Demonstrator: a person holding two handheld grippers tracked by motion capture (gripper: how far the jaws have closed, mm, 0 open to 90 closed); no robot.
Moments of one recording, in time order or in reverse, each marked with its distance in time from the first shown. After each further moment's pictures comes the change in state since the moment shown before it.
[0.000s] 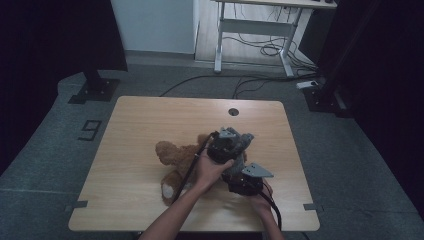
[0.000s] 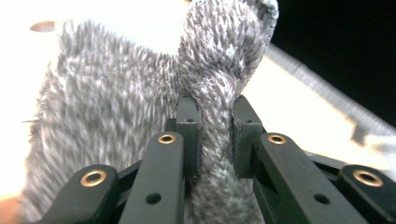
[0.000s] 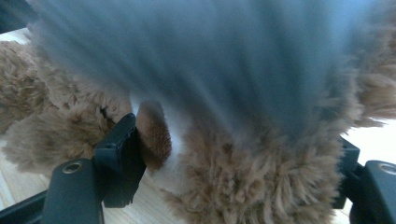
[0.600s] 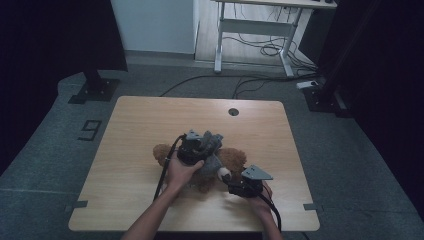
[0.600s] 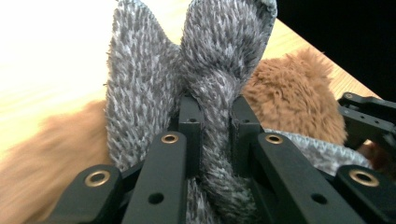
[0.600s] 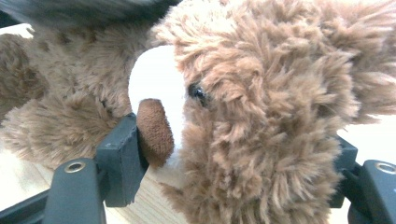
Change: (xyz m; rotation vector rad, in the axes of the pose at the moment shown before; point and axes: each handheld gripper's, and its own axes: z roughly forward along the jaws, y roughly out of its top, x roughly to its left) left arm 0.066 -0.045 -0.072 -0.044 0.063 -0.073; right arm 0.002 -0.006 0.000 -0.011 -0.003 -0.011
